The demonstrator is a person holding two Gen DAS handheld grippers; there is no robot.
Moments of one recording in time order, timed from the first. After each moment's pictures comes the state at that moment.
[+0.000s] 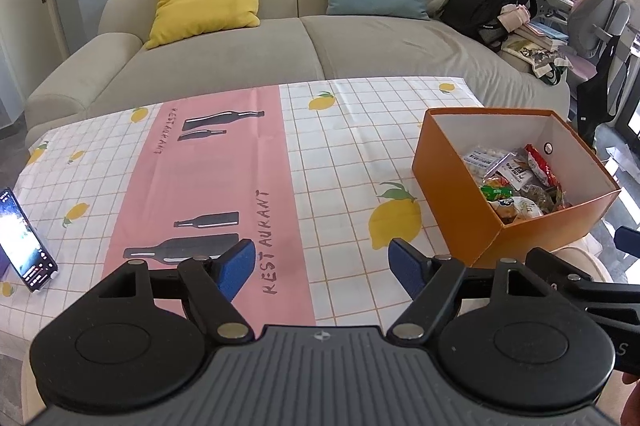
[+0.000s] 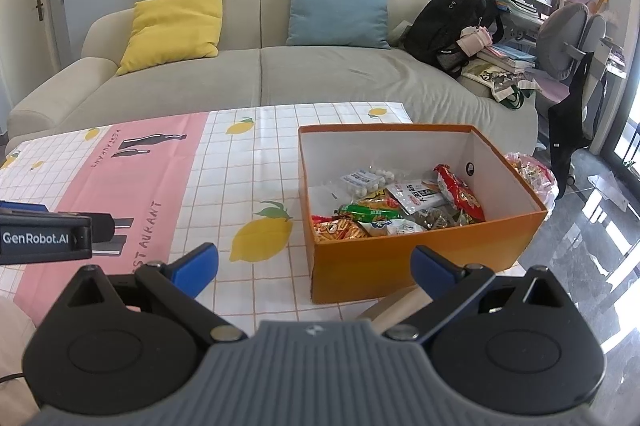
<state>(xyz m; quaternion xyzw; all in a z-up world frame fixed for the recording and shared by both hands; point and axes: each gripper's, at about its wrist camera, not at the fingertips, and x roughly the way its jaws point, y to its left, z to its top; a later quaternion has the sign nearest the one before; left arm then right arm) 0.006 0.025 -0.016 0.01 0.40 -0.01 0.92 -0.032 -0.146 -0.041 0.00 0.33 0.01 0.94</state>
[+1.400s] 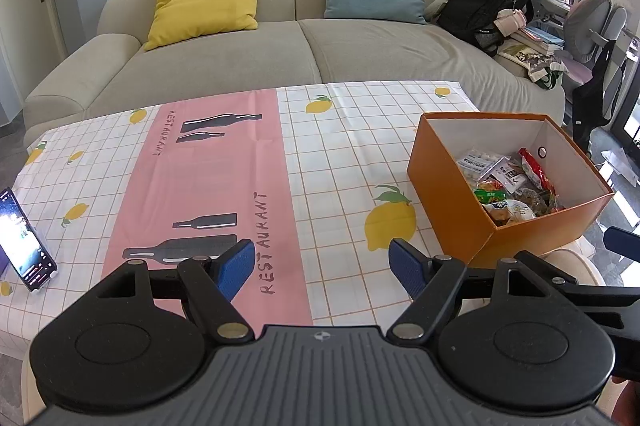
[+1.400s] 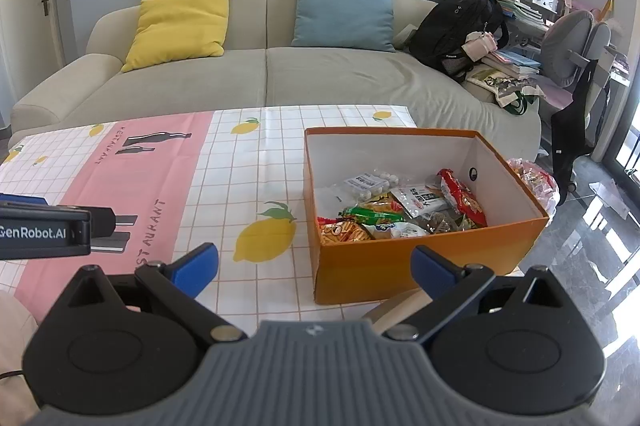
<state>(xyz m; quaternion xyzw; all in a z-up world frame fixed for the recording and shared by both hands) 0.002 0.025 -0.009 0.00 0.39 -0.01 0.92 -0.034 -0.143 -0.038 -0.01 0.33 0.02 0.94</state>
